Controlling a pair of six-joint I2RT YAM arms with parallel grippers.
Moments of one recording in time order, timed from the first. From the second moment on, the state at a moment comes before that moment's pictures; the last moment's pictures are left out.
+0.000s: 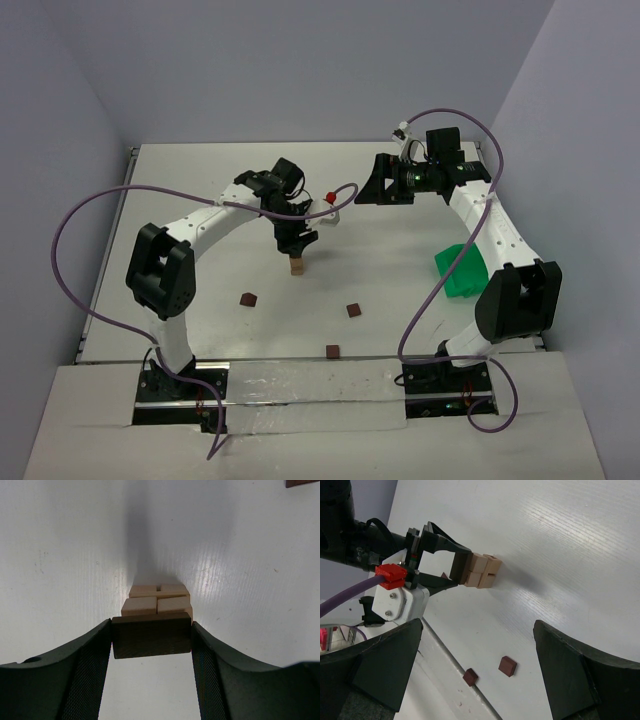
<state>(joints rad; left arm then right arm) -0.63 1.88 1.58 -0.91 0.40 0.82 0.13 1.54 1.42 -0.70 -0.78 0.18</state>
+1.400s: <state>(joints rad) -0.64 1.90 1.58 -0.91 0.37 0.82 0.13 1.54 1.42 -0.70 -0.78 0.19</state>
